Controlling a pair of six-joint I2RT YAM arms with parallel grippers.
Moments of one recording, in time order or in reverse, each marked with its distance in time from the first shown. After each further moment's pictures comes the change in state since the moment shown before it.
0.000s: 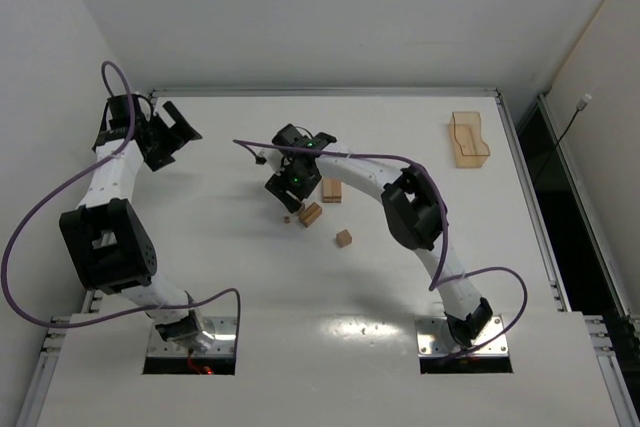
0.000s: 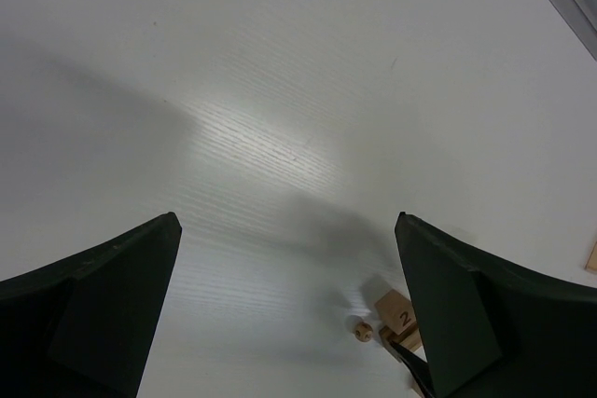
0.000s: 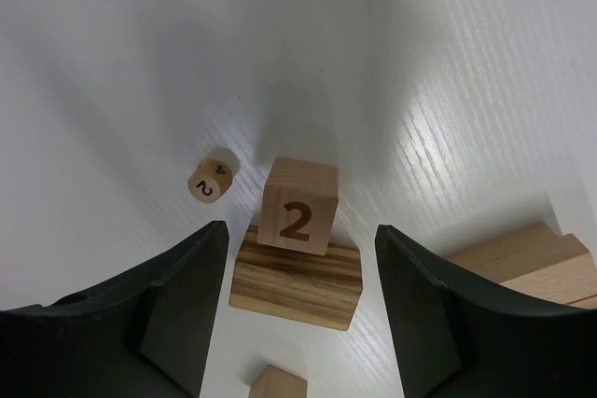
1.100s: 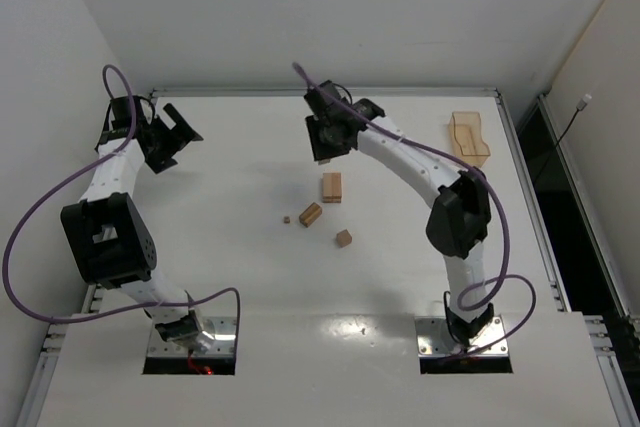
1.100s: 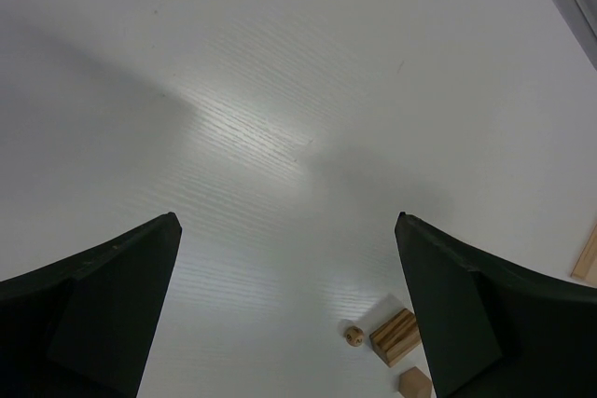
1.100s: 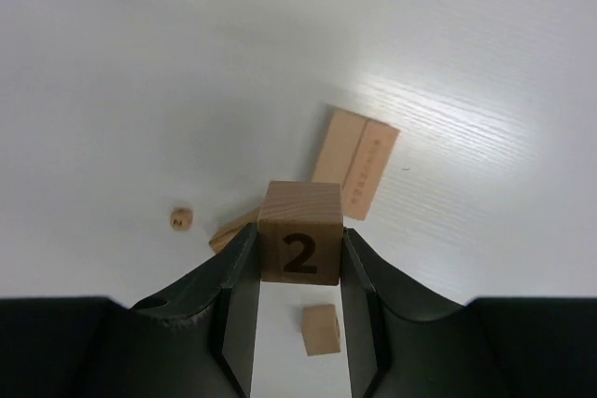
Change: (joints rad) left arm 0.002 0.038 0.000 0.008 0.001 -0.045; right arm -0.079 -0.268 -0.019 -0.057 0.307 0.493
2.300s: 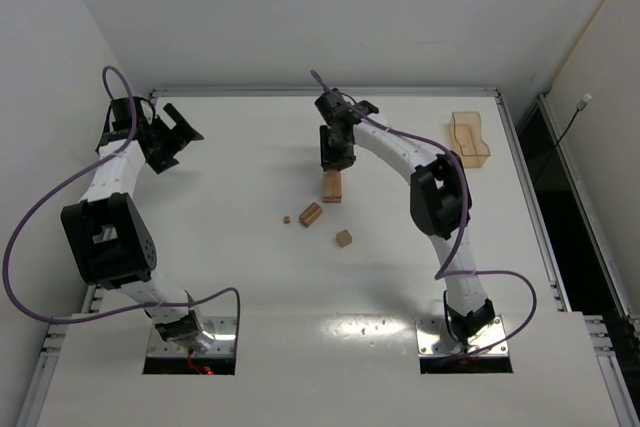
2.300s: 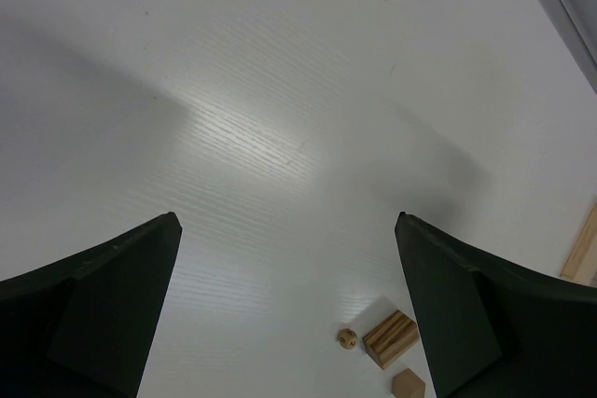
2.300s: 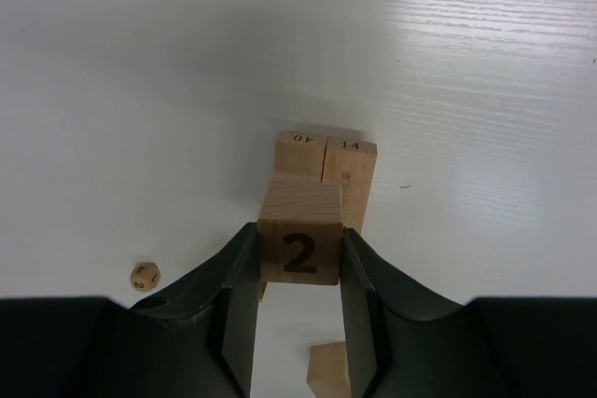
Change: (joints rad) left arm 0.000 -0.003 -0.017 0.028 0.012 -0.019; right arm -0.144 0.212 0.069 -0.035 -0.100 0.207
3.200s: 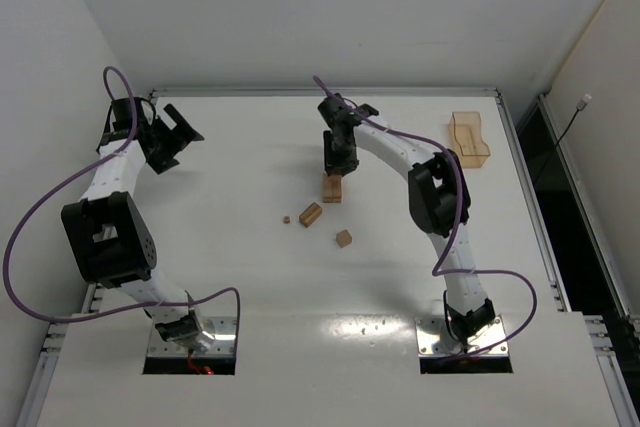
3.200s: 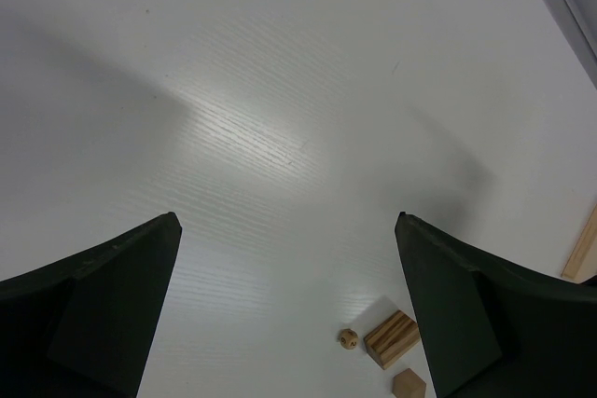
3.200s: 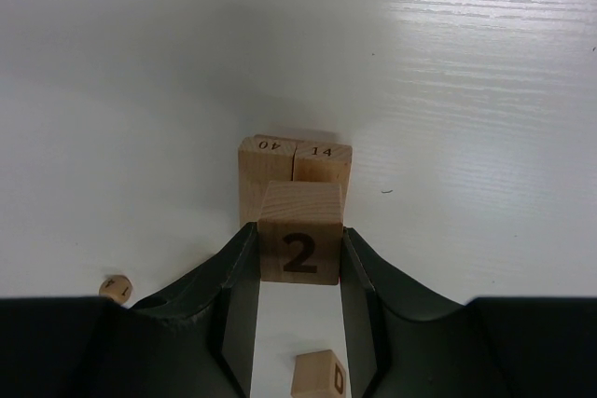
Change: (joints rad) left arm 0.000 0.008 0.000 0.001 0.001 0.000; right arm -0.012 0.025 -0.032 0.006 0.000 -0.001
